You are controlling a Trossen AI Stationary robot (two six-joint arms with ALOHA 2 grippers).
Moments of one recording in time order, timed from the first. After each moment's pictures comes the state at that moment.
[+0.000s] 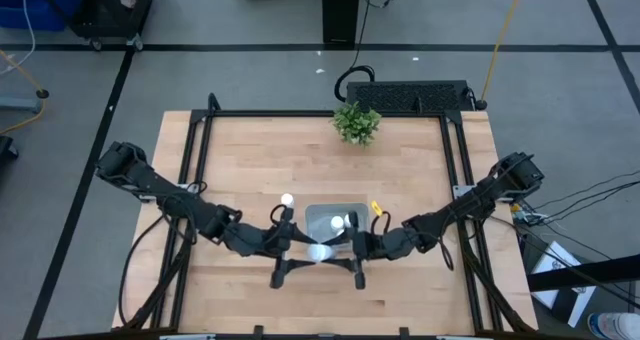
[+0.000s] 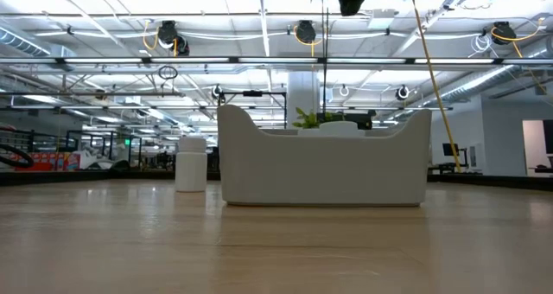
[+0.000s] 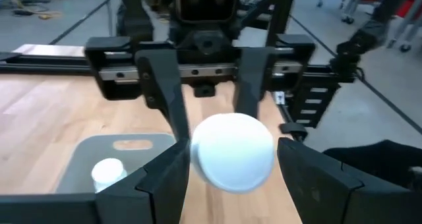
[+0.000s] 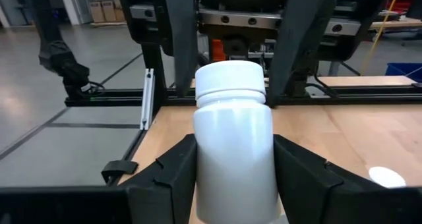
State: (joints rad) left arm -0.50 1.47 0.97 0.19 -0.34 -0.22; right arm 0.48 1.64 0.87 0.63 0.38 0.13
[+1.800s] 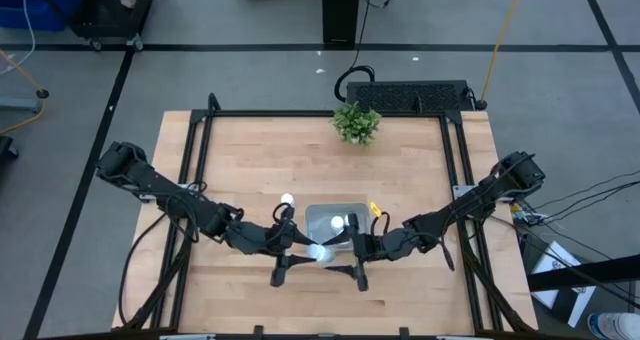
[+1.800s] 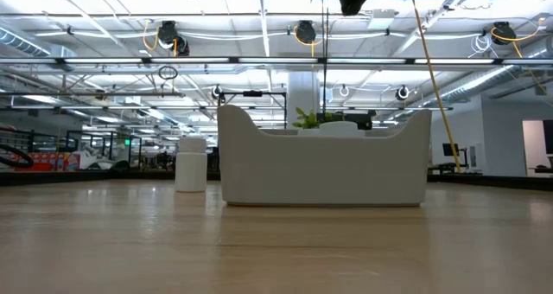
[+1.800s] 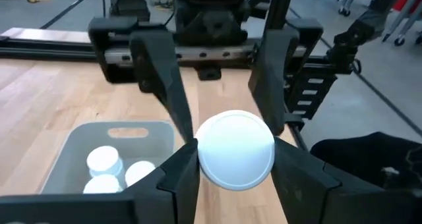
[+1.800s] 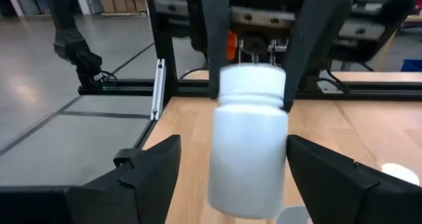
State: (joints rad) left arm -0.48 1.47 0.97 0.15 -0.30 -0.25; right arm 0.49 1.62 0.87 0.58 0.34 0.13
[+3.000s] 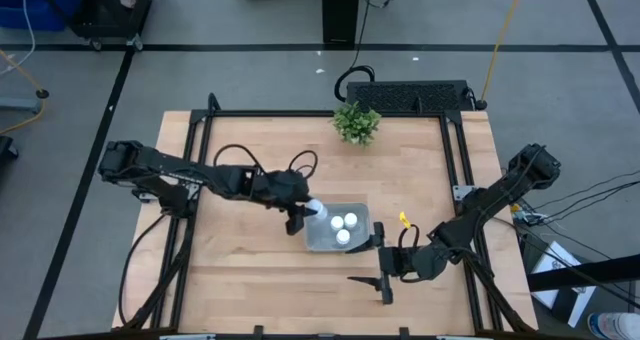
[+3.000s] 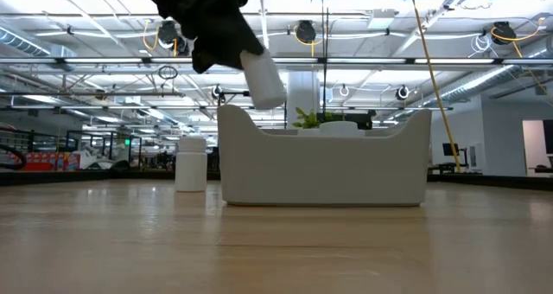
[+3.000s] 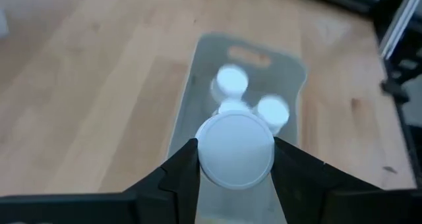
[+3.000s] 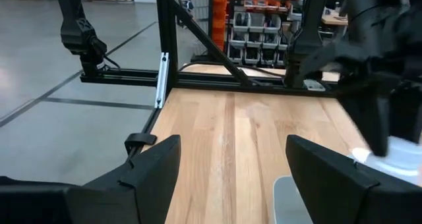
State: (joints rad) left arm -0.09 1.47 0.99 -0.20 -0.03 -0.37; right arm 0.67 1.46 0.87 0.35 0.58 0.14
